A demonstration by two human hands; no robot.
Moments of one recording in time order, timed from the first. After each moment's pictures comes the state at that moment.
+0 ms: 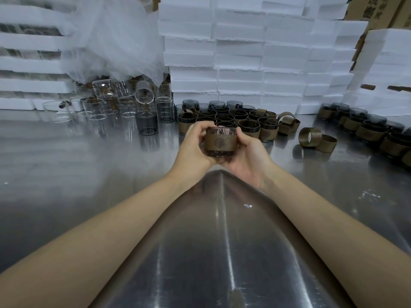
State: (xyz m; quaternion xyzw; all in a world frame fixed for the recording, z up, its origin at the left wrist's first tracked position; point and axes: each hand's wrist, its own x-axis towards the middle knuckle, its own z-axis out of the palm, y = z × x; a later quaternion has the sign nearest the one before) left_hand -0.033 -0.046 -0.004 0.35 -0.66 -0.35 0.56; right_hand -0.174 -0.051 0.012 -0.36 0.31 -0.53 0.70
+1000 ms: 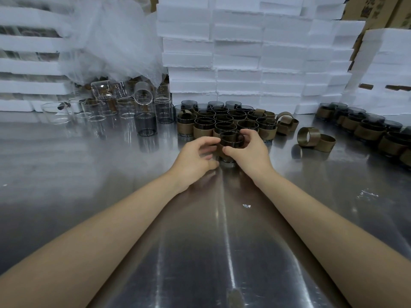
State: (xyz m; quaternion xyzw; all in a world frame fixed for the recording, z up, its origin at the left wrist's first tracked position) left_hand -0.027 -0.056 -0.012 0.40 -0.67 -0.41 0.48; right_hand -0.182 -0.059 0.002 -0.57 0.61 -0.50 0.23
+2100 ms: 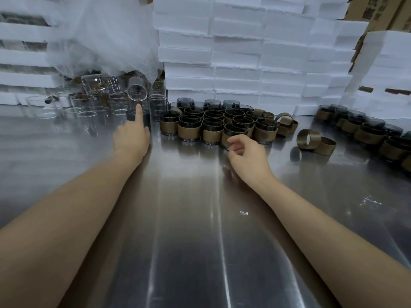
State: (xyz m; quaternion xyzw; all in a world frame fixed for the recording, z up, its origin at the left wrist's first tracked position) left_hand 0.072 -0.146 -0.006 0.74 -0.62 0.09 0.23; right_hand -0.189 -0.067 -0.009 -0.65 0.60 -0.44 0.15
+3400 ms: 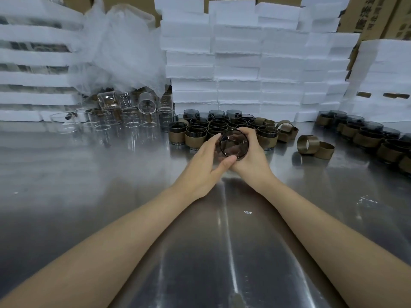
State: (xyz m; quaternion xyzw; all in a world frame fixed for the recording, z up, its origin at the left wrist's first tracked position) left_hand -0.035 -0.046 -0.006 0.40 -0.79 -0.20 0.41; right_hand -0.187 -0.056 -0.002 -0.68 0.44 -0.55 0.20
